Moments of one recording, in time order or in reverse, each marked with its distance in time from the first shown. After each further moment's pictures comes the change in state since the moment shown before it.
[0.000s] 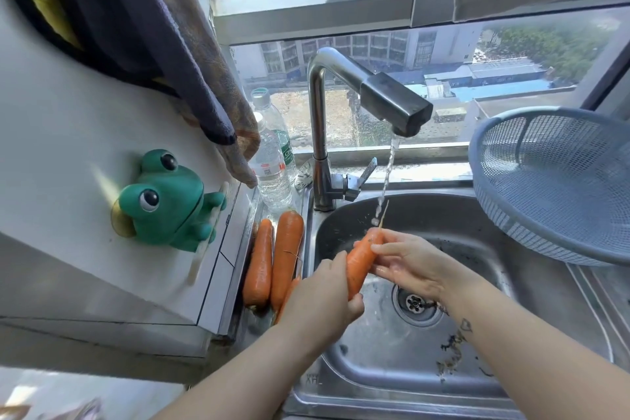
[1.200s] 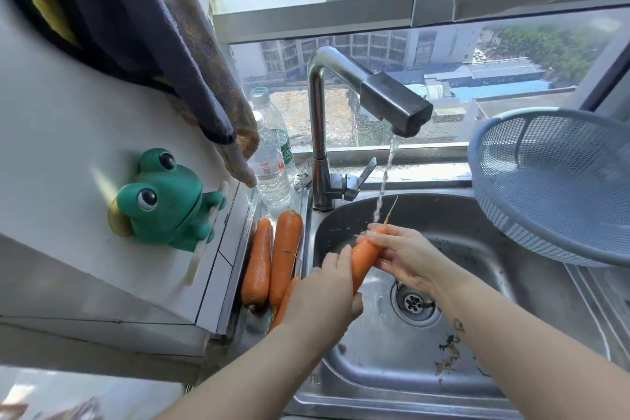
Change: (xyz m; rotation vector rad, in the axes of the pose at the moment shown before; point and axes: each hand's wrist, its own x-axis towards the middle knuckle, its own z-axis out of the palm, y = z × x) left_hand 0.003 0.003 0.006 0.158 0.049 0.030; right_hand 0.004 -0.002 0.005 -0.111 0.188 -0.090
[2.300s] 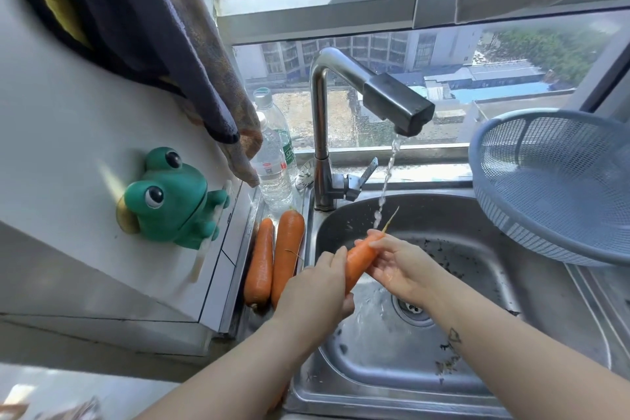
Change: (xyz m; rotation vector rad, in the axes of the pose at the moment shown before) left_hand -0.004 -0.009 -0.009 0.053 -0.015 0.025; right_hand -0.010 0.011 0.015 0.350 0.026 0.094
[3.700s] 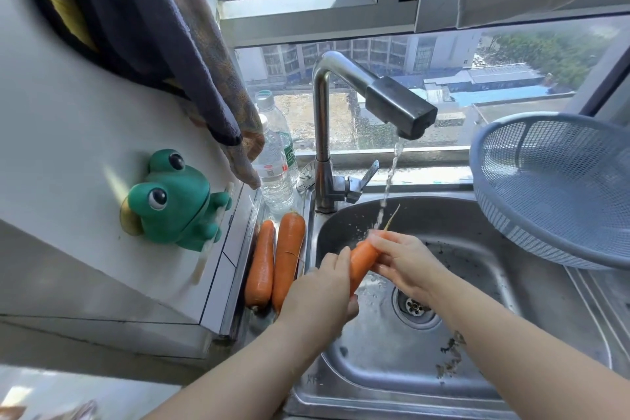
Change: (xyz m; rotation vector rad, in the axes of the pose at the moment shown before) left_hand 0.000 0.004 -0.002 -0.003 -0.044 0.005; right_hand 0.007 -0.003 -0.008 -0.352 0.002 -0.160
